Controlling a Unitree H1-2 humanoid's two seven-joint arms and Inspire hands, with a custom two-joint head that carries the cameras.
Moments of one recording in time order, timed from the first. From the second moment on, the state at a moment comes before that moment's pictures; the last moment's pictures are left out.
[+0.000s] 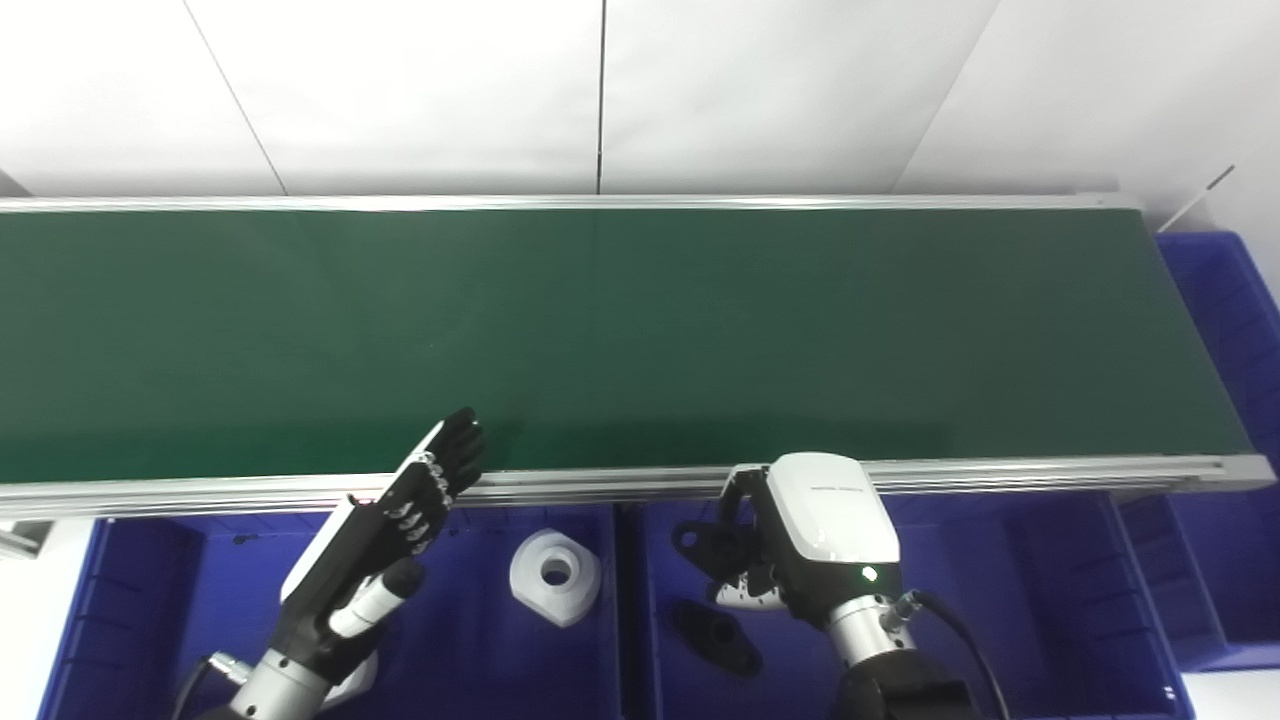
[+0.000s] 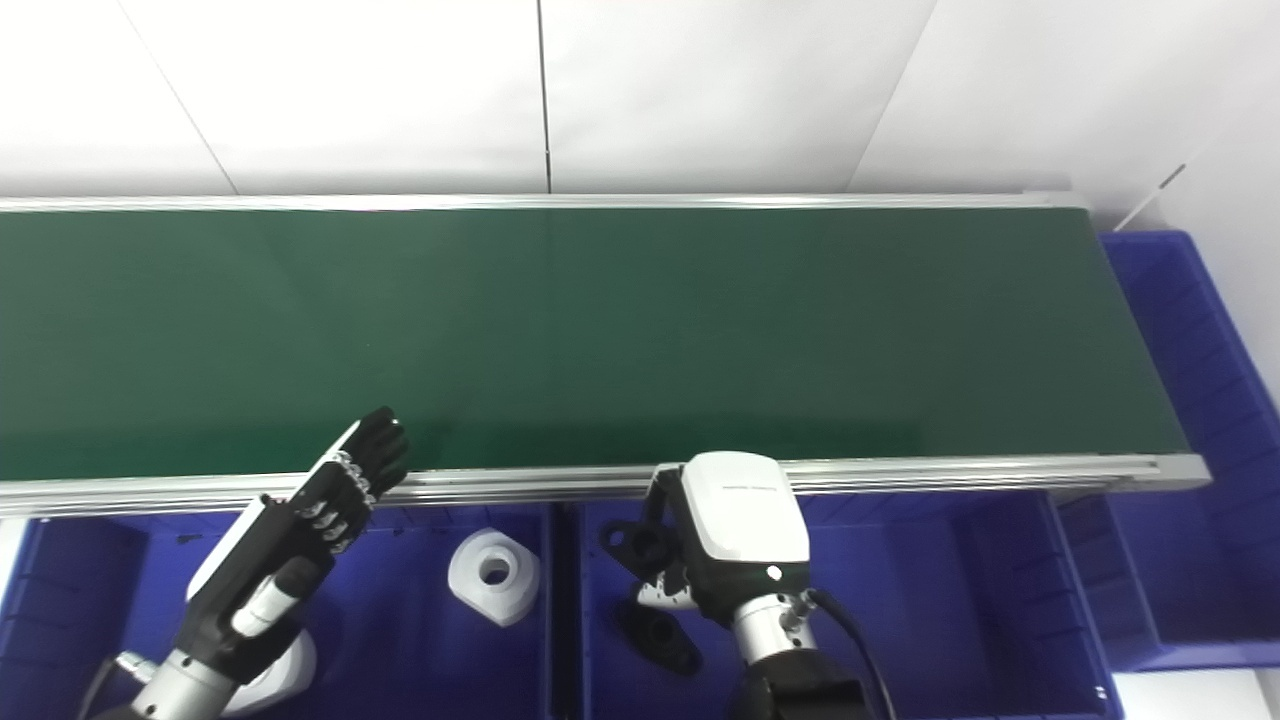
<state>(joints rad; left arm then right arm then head) 0.46 0.28 -0.19 -0.22 -0.27 -0.22 -0.38 0.46 -0.04 0.32 -0.52 -1.39 0.19 0.35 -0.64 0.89</state>
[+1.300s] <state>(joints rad) 0.44 0.29 -0.16 -0.23 -0.28 -0.15 -0.41 0.51 0.06 0.27 -0.54 -1.28 0.19 0.41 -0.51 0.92</state>
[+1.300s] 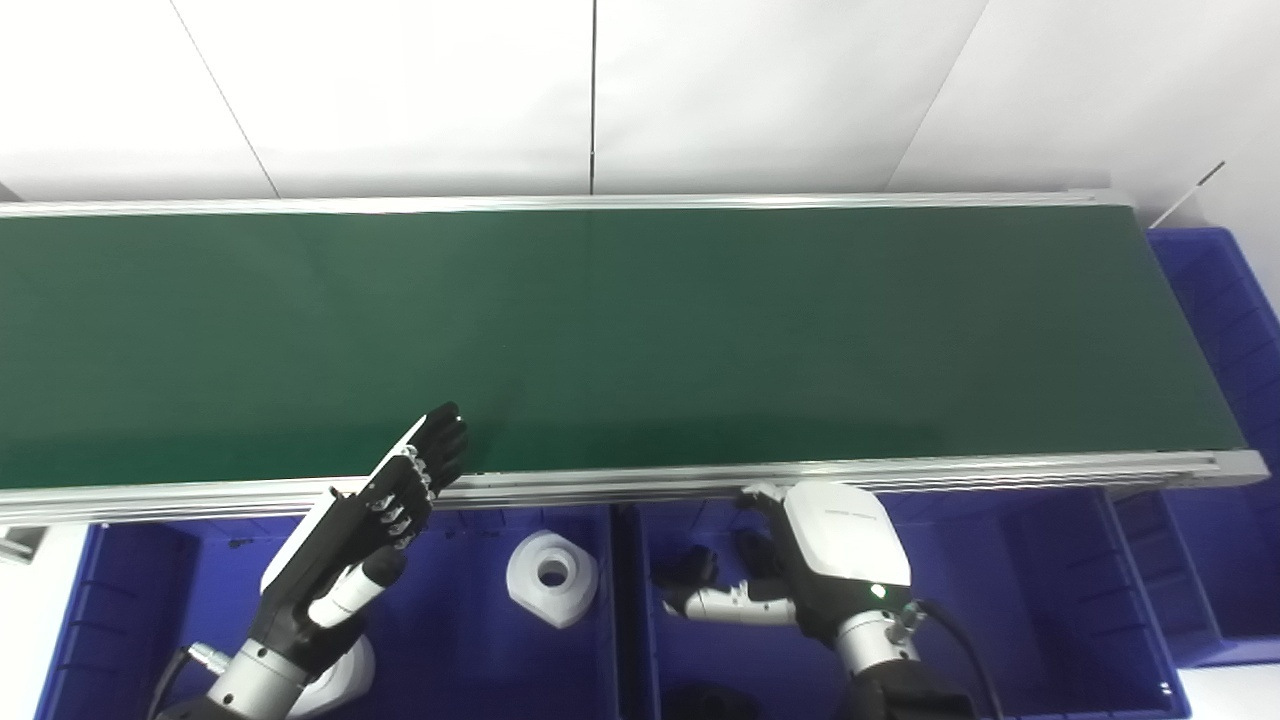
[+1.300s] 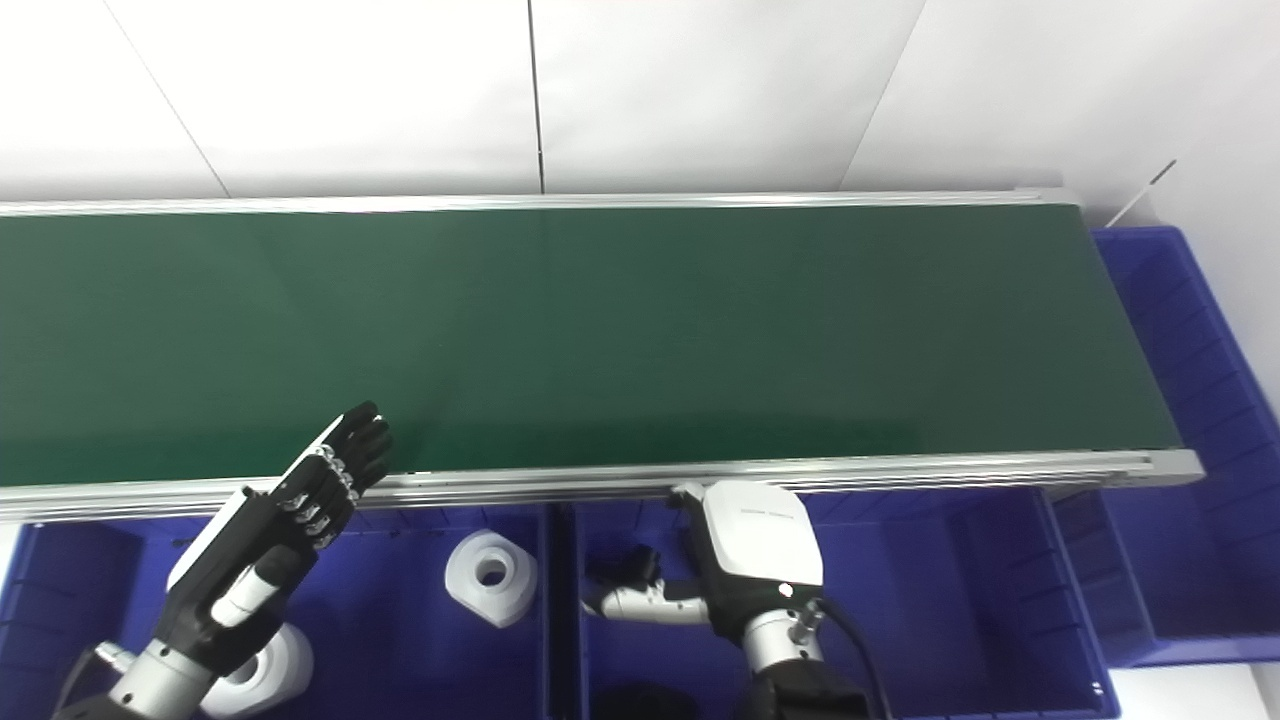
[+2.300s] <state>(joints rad) 0.49 0.17 -0.24 -0.35 -0.13 -0.07 -0.33 0.59 -0.05 0.26 -0.32 -0.21 -0.19 0.18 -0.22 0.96</state>
